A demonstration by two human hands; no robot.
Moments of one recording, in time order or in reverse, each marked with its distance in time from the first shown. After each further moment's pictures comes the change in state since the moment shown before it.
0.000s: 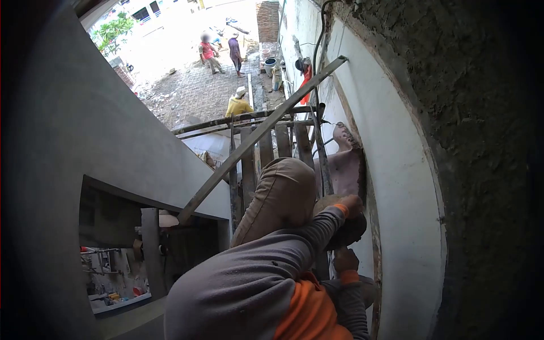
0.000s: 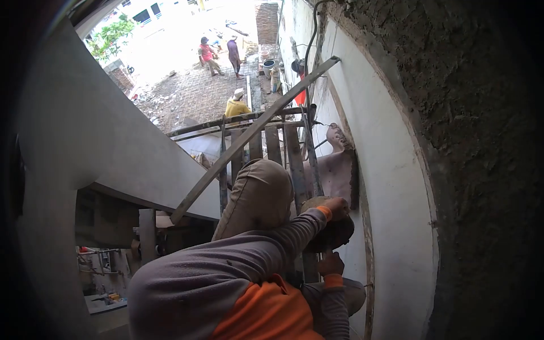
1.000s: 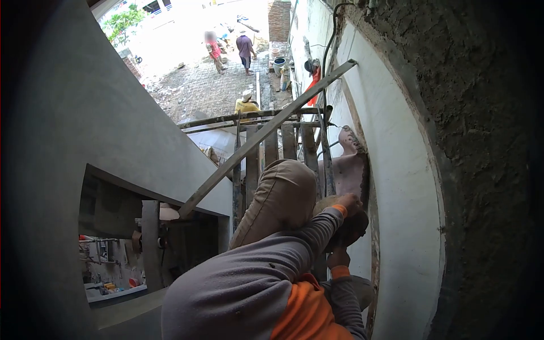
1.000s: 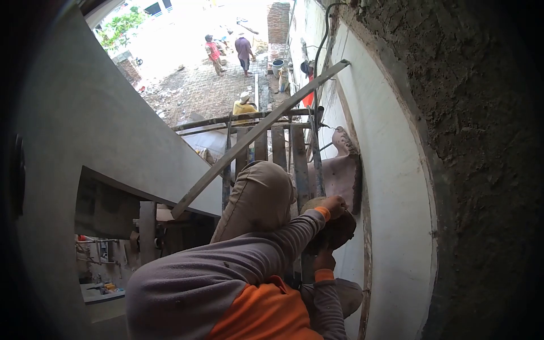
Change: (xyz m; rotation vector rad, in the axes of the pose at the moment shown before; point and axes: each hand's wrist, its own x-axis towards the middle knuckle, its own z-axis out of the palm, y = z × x) left_hand 0.012 -0.030 0.004 -0.216 0.199 -0.073; right_hand 0.036 -0.005 0.042 0.119 0.209 0.011
